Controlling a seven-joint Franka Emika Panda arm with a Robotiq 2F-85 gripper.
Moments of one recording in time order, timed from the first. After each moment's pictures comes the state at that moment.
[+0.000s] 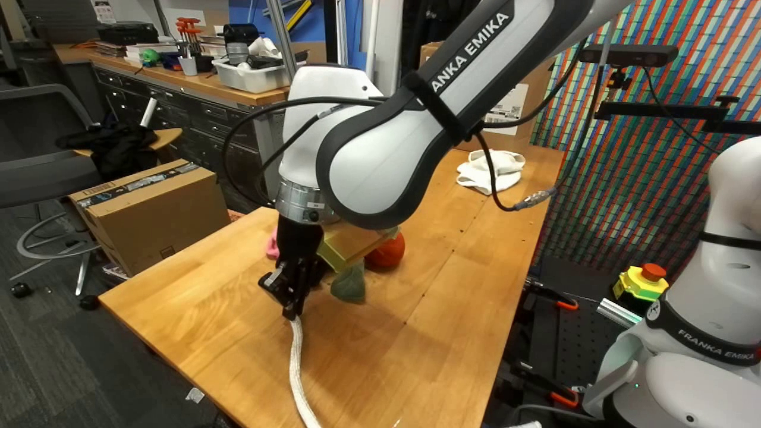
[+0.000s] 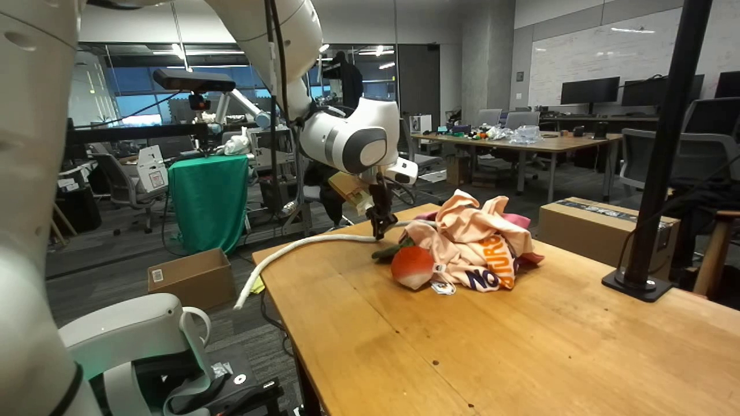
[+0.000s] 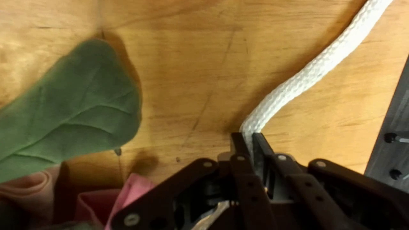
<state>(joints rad) 0.26 0.35 0.22 -2.08 0.20 2.63 0.28</state>
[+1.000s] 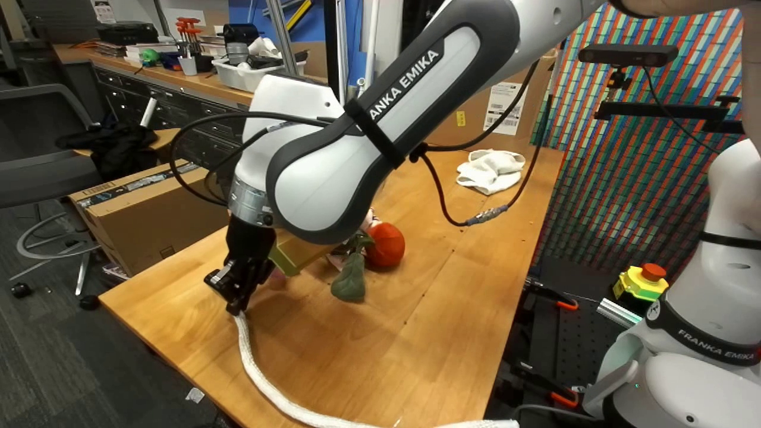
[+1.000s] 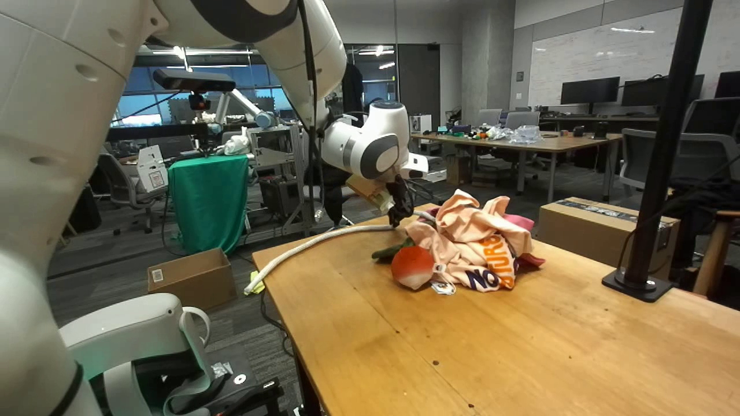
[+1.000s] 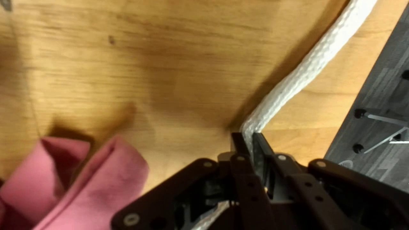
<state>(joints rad) 0.27 0.52 0.22 -1.87 0.16 2.74 0.20</state>
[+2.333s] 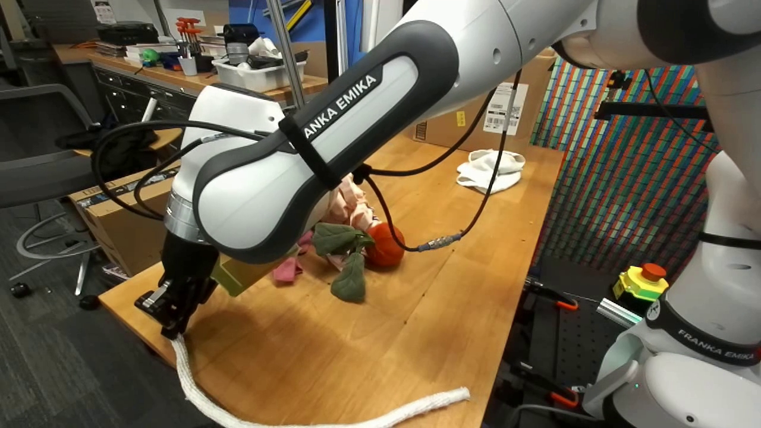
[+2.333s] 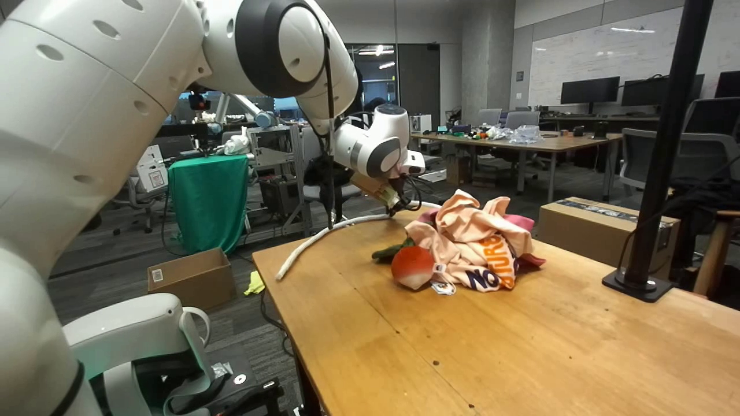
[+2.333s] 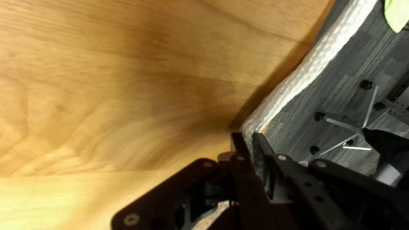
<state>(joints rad) 0.30 0.71 0.26 -1.58 0.16 2.69 0.09</state>
